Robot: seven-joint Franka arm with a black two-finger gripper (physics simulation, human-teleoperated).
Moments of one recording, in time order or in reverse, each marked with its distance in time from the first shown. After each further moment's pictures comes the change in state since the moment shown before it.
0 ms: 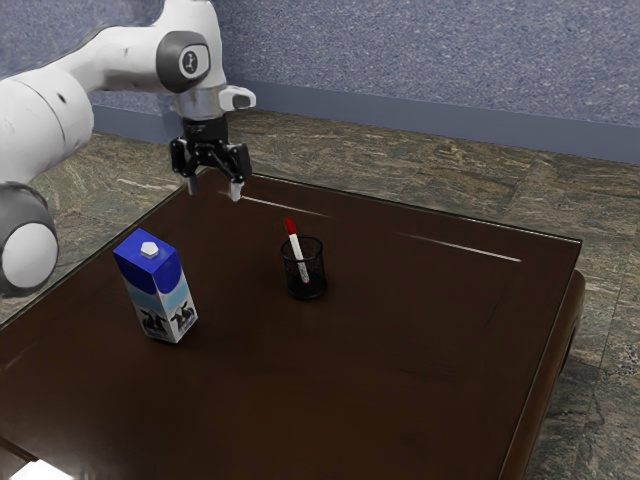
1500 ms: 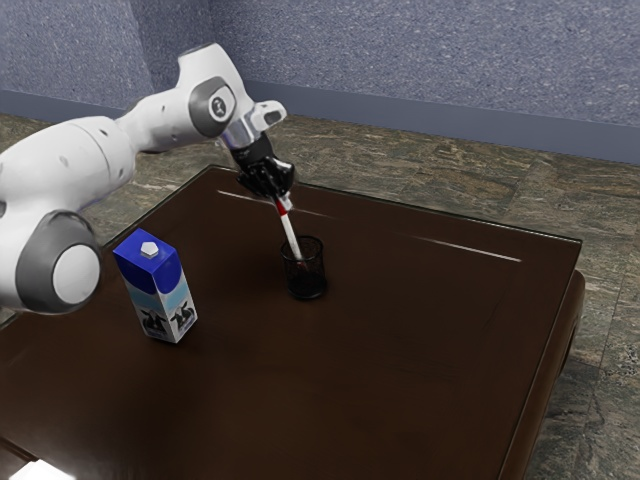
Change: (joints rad) arm 0.031 0.240 -0.065 0.128 -0.227 0.374 0.072
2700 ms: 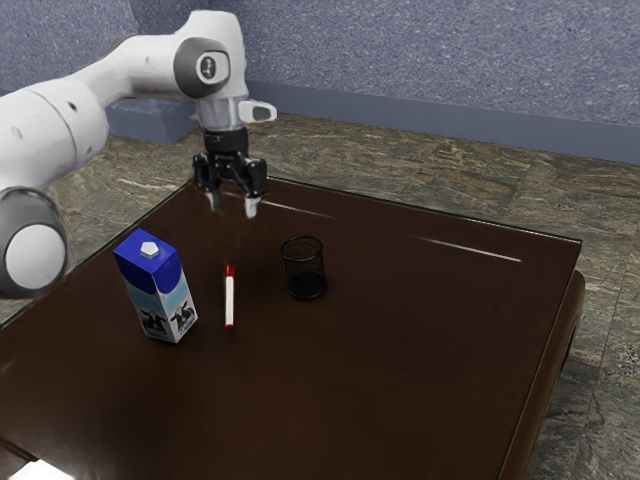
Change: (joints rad) arm 0.030 -0.190 -0.130 -0.066 0.291 -0.478 -0.047
